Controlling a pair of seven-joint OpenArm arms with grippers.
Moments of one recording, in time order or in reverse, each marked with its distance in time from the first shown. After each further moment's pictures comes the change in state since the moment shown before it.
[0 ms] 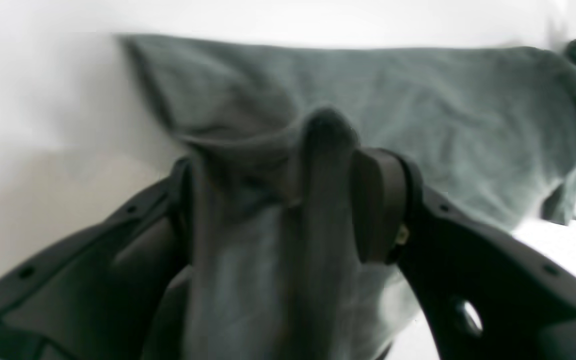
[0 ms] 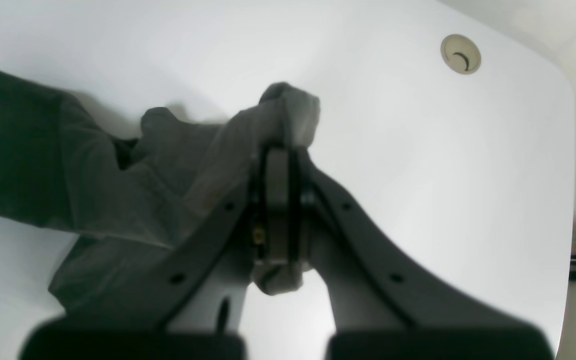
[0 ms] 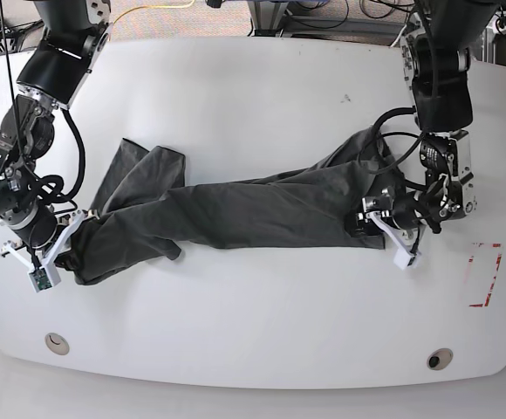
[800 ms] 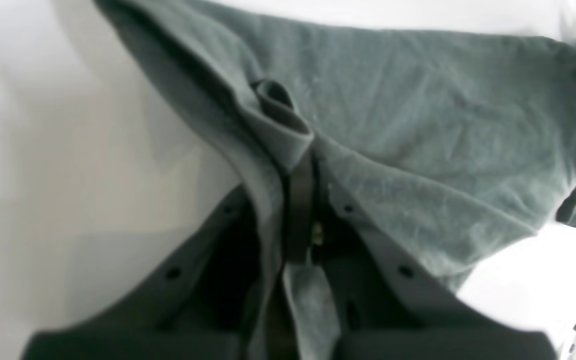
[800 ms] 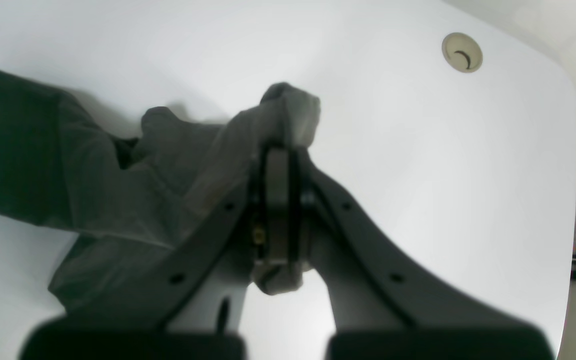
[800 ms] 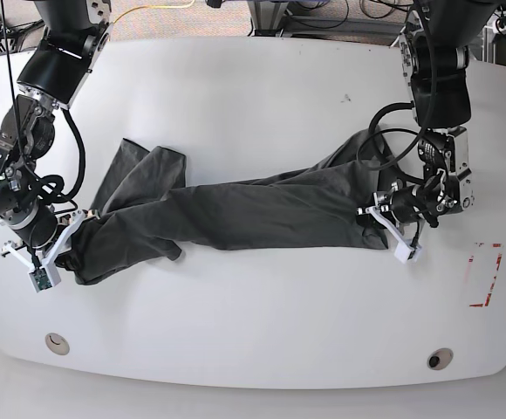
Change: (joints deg) left arm 0.8 -0.9 0.0 -0.8 1.3 0.4 -2.6; right arm 0.0 -0.2 0.0 0.0 0.0 0.0 0.0
